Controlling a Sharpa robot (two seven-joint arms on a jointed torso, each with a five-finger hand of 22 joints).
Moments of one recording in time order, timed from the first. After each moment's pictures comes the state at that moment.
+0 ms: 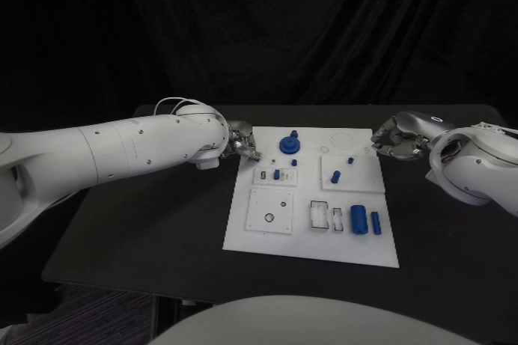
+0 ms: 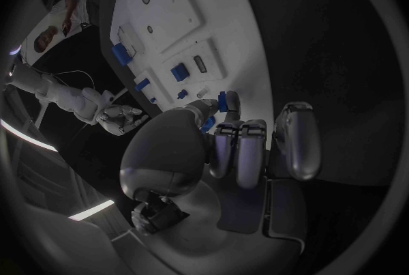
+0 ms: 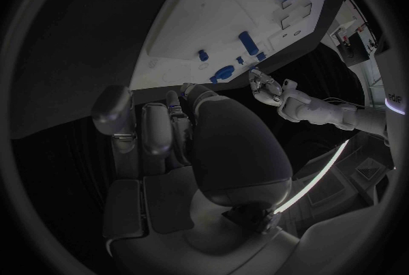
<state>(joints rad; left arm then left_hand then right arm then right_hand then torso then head) 1.33 -0.62 -0.21 1.20 -1.11 0.10 -0.28 1.16 0.03 0.33 0.13 0.51 0.91 0.04 0.24 1.30 1.46 -0.02 1.57 1.31 1.47 -0.07 1.57 1.31 0.07 1.45 0.04 1.30 1.31 1.36 -0.90 -0.25 1.47 -1.40 -0.32 -0.23 1.40 -0.05 0.27 0.22 0.38 0.89 0.12 0.12 0.16 1.40 0.04 1.42 1.31 1.46 -0.04 1.19 1.18 0.10 1.40 0.07 0.96 1.31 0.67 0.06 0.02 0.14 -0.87</state>
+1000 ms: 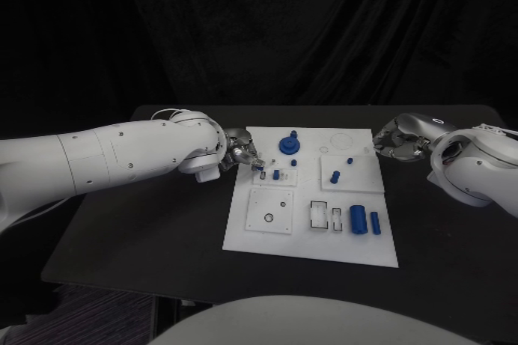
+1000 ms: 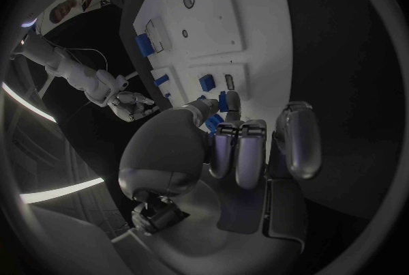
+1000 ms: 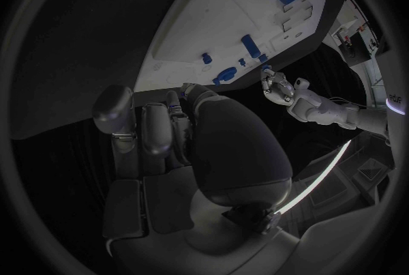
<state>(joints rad) 1.32 -0.70 -0.21 1.36 -0.93 0.06 -0.35 1.15 0.01 0.38 0.13 0.49 0.91 0.05 0.24 1.31 1.46 -0.02 1.57 1.31 1.47 -0.07 1.57 1.31 0.07 1.45 0.04 1.30 1.31 1.36 -0.91 -0.25 1.46 -1.40 -0.32 -0.23 1.40 -0.05 0.27 0.22 0.38 0.89 0.12 0.12 0.16 1.40 0.03 1.41 1.31 1.46 -0.04 1.19 1.17 0.10 1.39 0.07 0.95 1.31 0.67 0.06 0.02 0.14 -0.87</state>
